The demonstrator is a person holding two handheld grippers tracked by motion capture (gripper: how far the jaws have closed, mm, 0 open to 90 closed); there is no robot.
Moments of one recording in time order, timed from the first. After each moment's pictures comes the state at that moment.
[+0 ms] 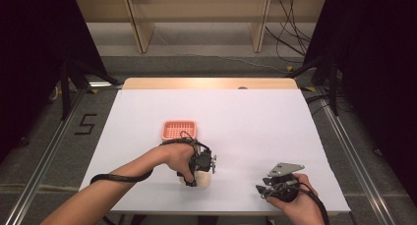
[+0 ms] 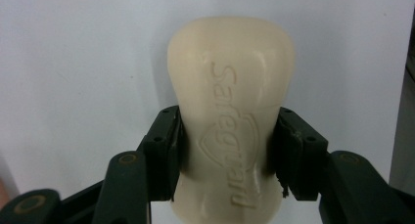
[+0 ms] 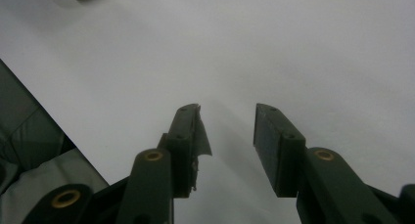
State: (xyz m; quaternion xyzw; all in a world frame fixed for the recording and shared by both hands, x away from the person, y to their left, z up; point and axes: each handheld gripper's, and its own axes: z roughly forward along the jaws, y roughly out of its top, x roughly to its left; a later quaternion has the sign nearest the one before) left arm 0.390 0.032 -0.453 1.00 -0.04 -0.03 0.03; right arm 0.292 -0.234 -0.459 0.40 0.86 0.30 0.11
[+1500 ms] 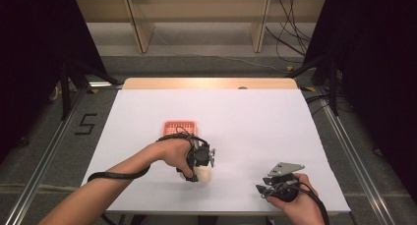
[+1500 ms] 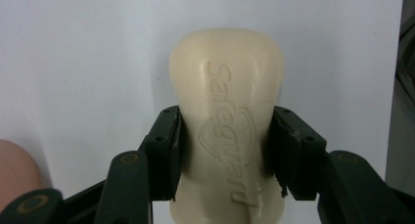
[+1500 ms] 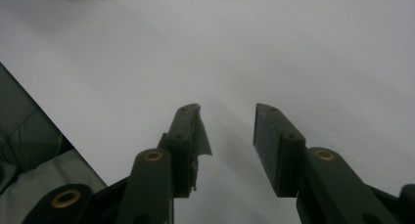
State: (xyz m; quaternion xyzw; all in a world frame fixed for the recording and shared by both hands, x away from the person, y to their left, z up) left arm 0.397 0.040 -0.439 1.00 -0.03 -0.02 0.07; right arm 0.293 -0.234 -0.460 0.41 0.86 0.30 0.12
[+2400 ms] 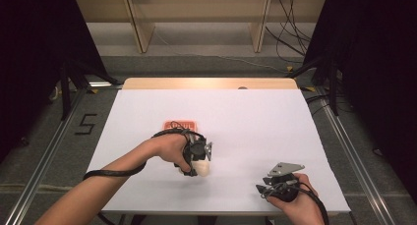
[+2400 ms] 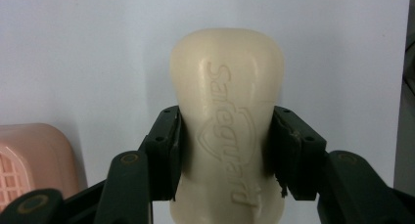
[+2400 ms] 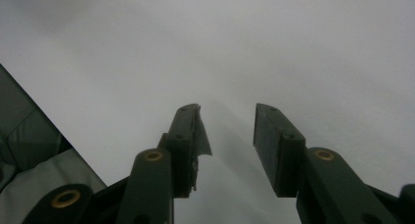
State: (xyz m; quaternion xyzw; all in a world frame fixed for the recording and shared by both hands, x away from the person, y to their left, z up) left arm 0.405 0.049 -0.427 1.00 -0.02 0.00 0.09; right arm 0.293 -0.234 -0.460 0.41 0.86 0.30 0.12
